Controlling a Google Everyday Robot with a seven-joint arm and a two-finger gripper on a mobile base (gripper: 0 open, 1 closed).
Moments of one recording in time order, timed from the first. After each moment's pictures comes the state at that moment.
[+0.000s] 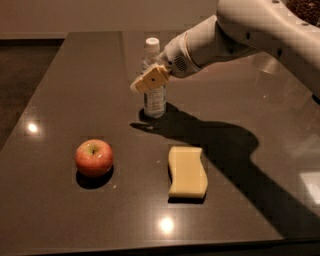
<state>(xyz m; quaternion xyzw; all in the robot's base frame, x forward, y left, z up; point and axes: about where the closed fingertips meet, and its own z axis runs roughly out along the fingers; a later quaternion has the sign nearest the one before) 0.610 0.013 0.933 -0.49 0.75 0.23 0.39</state>
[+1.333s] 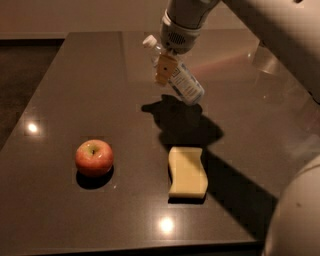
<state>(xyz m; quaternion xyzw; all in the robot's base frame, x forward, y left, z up) 0.629 -0.035 0.935 -0.59 0.79 0.03 0.19</state>
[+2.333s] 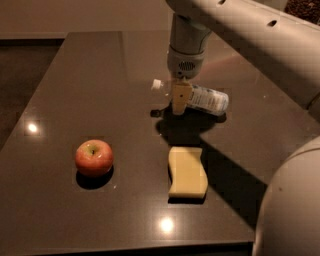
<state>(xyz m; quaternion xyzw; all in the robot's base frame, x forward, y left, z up) 0.603 -0.069 0.868 -0.69 0.73 0.01 0.06</state>
